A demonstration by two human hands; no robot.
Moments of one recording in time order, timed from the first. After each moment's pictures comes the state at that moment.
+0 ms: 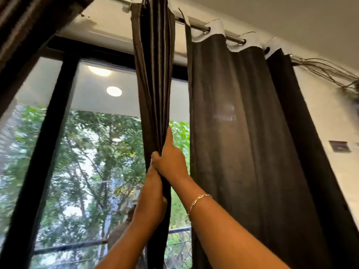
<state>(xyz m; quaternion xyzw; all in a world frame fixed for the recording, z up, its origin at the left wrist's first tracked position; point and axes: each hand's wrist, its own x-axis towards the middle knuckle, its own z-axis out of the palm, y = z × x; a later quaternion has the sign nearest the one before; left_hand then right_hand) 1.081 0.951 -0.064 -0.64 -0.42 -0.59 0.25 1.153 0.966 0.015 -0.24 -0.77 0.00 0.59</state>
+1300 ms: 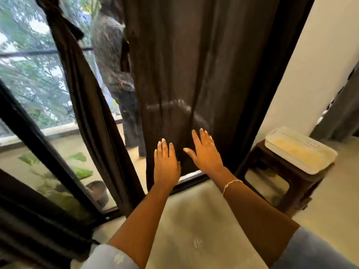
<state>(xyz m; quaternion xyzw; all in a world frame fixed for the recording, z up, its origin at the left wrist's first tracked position) 1.299 0.896 -0.511 -0.62 -0.78 -0.14 0.03 1.418 0.963 -0.493 -0.50 -0.85 0.05 0.14</state>
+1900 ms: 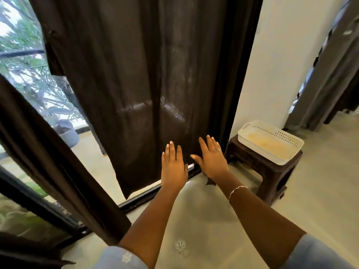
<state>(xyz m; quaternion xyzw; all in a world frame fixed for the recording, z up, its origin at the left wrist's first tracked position) 1.432 0.967 -0.530 -0.67 -0.73 -0.14 -0.01 1.557 1.014 -0.520 -0.59 -0.79 0.07 0.14</state>
